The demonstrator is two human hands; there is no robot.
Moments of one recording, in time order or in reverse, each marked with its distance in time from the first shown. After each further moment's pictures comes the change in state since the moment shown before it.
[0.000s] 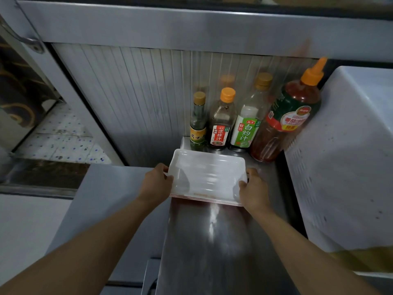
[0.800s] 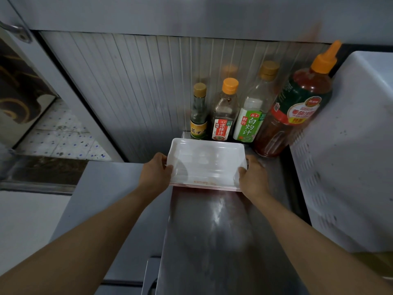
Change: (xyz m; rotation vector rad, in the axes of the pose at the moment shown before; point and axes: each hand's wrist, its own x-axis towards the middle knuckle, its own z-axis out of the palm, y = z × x) left_hand 0.016 0.003 0.001 -0.008 0.031 0.010; right_hand 0.025 -0.007 0.009 -0.039 0.031 -0.056
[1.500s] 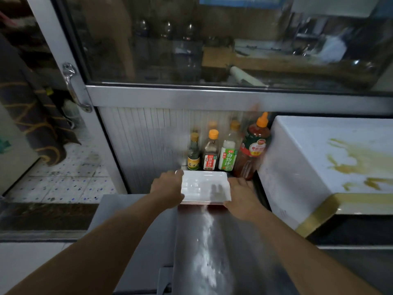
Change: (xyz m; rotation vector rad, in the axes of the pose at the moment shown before) left_hand -0.090 0.075 -0.111 0.583 -0.172 0.414; right_hand -0.115 -0.070 -0.107 -0.331 -0.149 -0.236
